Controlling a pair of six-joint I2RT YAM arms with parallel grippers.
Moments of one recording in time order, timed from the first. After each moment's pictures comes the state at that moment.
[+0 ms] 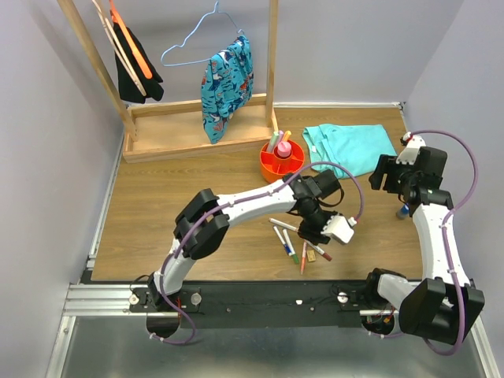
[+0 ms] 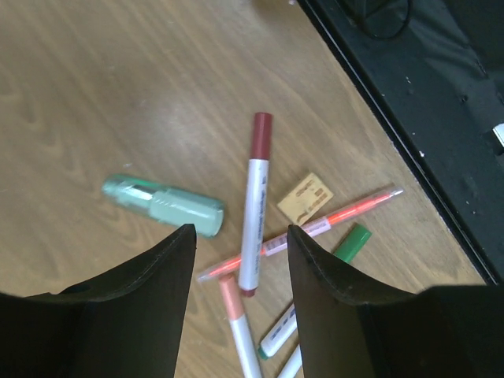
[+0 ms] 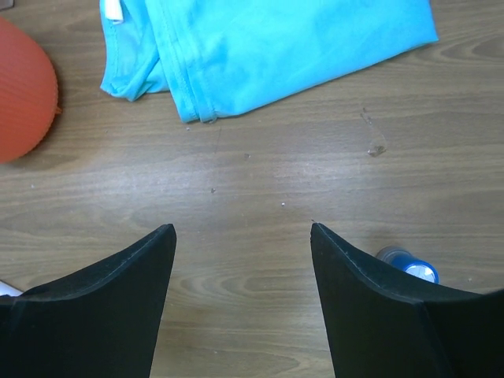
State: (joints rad) left arm -1.07 2.09 1.77 -0.82 0.63 0.99; right arm -0.26 1.07 0.86 -0.46 -0.27 -0.07
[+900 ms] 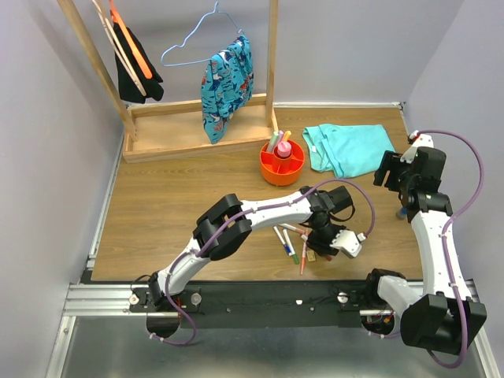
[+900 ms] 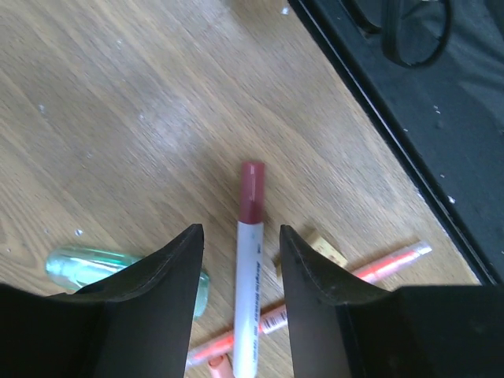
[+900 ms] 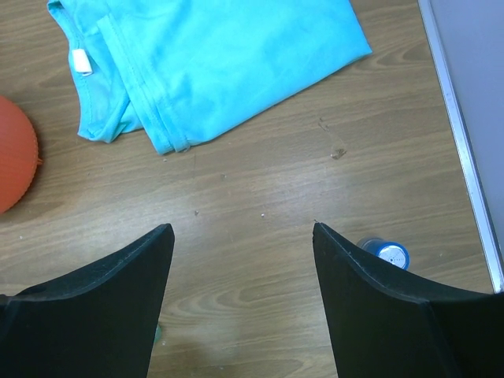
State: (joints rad) left arm -1.15 2.27 1.87 -0.83 0.59 0.98; right arm -0.20 0.99 0.86 -0.44 -0.06 0.04
